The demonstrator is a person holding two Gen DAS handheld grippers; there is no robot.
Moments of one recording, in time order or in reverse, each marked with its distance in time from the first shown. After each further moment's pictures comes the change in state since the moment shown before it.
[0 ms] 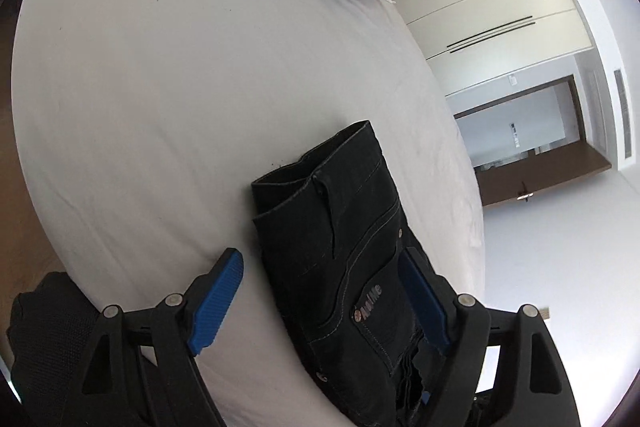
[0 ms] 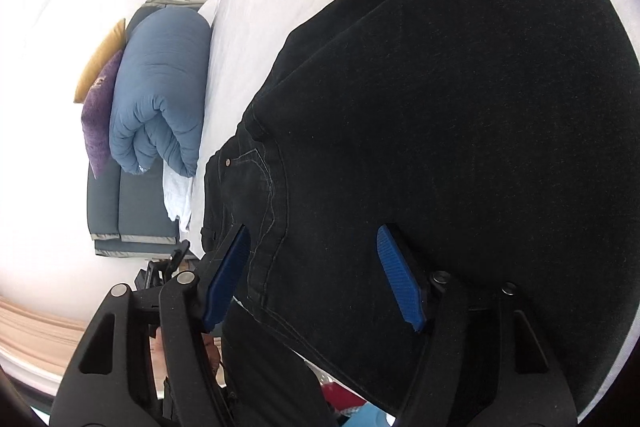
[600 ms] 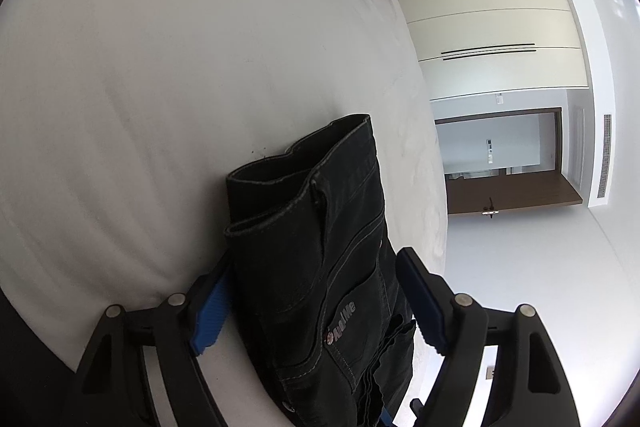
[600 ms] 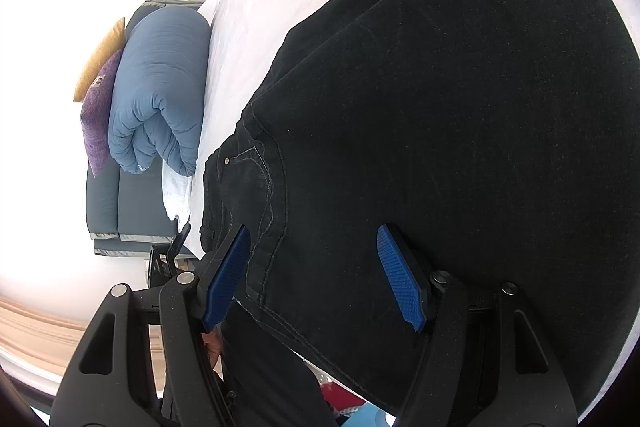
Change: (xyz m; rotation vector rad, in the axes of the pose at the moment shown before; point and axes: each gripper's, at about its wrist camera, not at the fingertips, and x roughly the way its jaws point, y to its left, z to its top) left arm 0.045 0.002 0.006 -0.137 0.064 -0.119; right arm 0.006 -0.001 0.002 0.000 -0.001 0.001
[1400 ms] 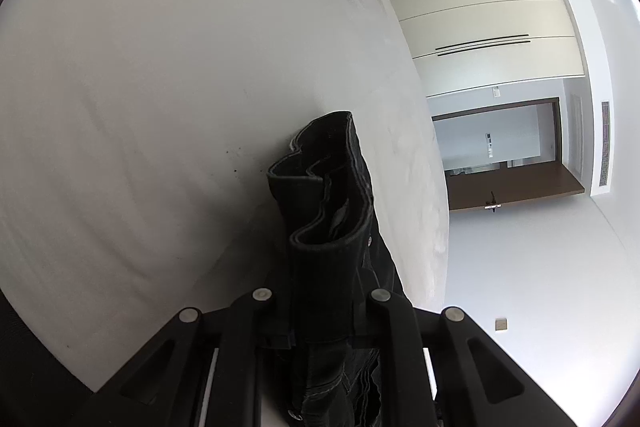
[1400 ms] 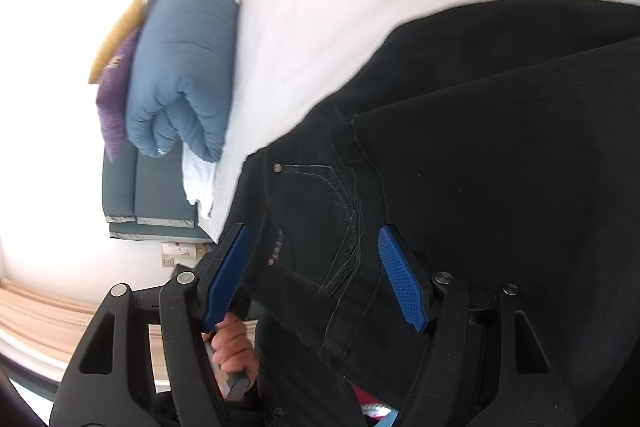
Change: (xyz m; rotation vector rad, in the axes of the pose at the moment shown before) left arm 0.003 -0.019 -0.005 0.058 -0.017 0.010; right arm 0.056 0.055 0.043 -0.027 0.106 0.054
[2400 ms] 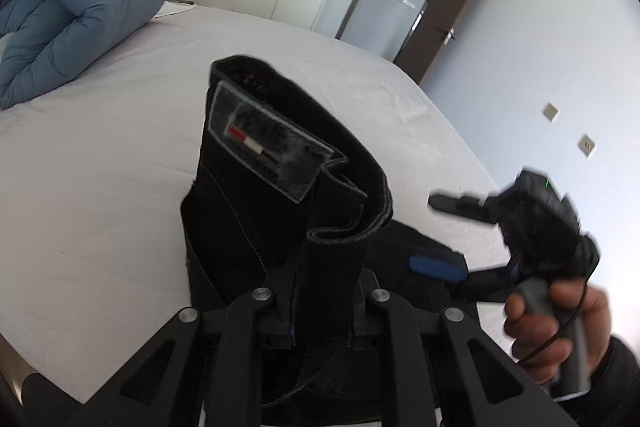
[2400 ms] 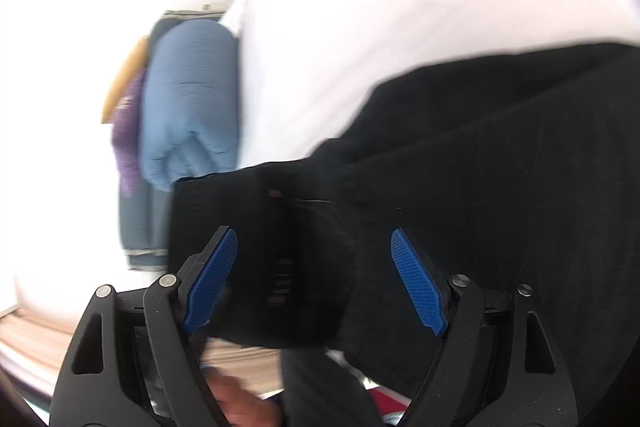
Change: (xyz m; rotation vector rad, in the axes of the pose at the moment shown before) left arm 0.041 -0.188 -0.166 0.923 0.067 0.145; right arm -0.086 -0.014 0.007 0.057 -0.108 0.093
